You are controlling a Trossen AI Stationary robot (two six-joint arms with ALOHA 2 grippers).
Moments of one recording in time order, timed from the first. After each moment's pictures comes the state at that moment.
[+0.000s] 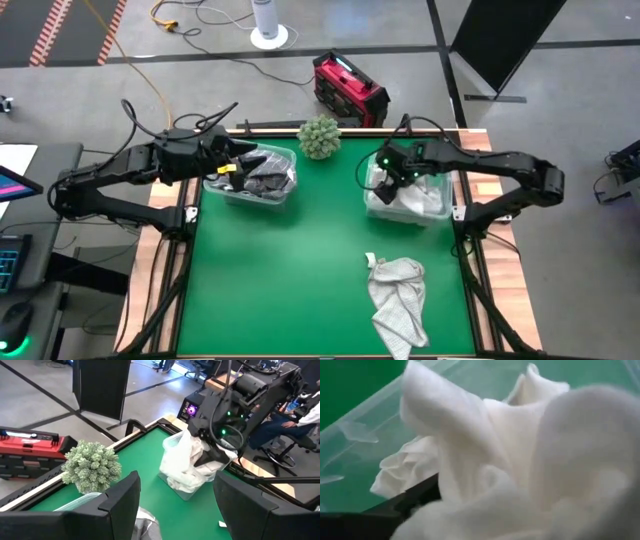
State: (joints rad) left arm 0.11 0.93 1.24 -0.57 -0.34 -0.42; right arm -0.36 1.36 1.07 -0.96 0.08 0.38
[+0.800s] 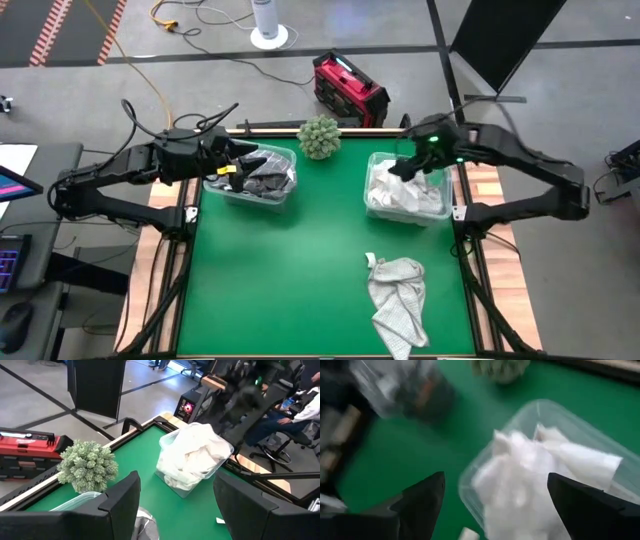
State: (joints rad) left arm 0.11 0.93 1.24 -0.57 -0.32 -0.41; right arm -0.38 1.07 1.28 -1.05 -0.01 0.68
